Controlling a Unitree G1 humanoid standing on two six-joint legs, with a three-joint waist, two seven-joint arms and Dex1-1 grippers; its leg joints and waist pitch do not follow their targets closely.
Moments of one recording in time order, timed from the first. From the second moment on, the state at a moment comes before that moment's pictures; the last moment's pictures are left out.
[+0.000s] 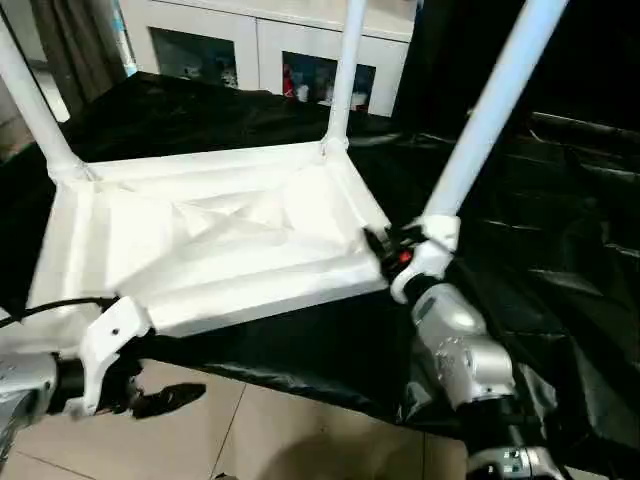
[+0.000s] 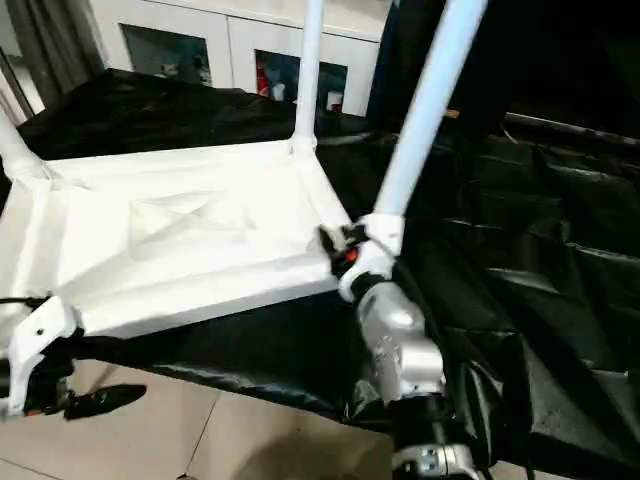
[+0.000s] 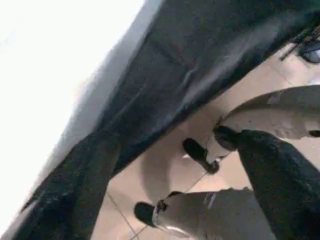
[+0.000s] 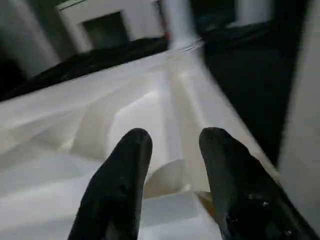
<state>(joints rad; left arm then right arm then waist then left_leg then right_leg) 0.14 0.74 0.18 -0.26 -0.16 0.60 -1.14 -0.40 0.04 -0.11 0.39 0.28 0.14 0.17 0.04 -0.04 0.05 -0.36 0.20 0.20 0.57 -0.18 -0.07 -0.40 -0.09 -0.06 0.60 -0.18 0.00</state>
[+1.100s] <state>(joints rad) 0.03 0.73 0.46 0.01 -0.45 0.36 -1.21 -0.22 -0.24 -0.13 0.31 0.21 0.12 0.18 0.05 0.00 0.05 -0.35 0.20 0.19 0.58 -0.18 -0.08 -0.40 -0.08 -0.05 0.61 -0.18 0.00</state>
